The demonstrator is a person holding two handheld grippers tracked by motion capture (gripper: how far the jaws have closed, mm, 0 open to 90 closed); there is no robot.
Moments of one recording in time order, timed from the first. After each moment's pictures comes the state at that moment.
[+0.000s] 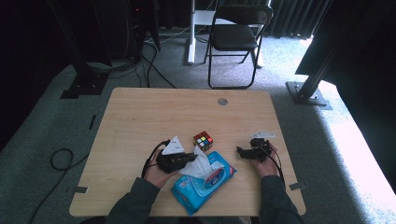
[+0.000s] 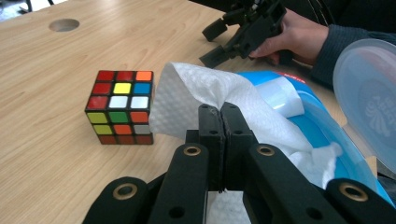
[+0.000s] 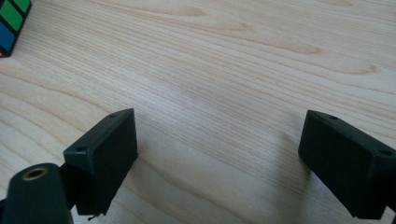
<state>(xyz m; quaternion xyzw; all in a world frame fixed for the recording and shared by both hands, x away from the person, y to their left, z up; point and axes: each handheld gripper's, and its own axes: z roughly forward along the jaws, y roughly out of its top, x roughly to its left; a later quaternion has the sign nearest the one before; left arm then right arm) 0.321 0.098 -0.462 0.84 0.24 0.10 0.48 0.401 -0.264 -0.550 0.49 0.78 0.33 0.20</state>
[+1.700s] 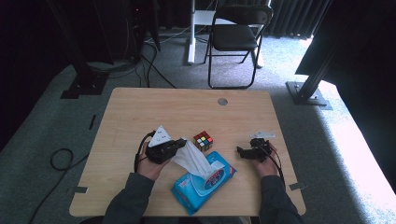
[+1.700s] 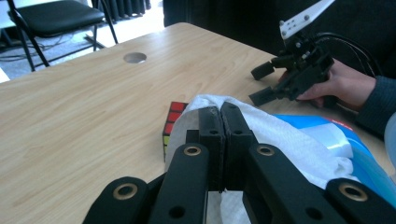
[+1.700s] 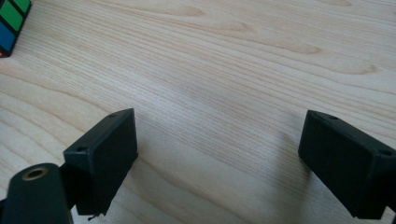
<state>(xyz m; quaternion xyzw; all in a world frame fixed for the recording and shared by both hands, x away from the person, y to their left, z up) 0.332 0.125 -0.440 0.79 0.29 0.17 0.51 0.401 -0.264 -0.550 0.49 0.78 0.33 0.20</state>
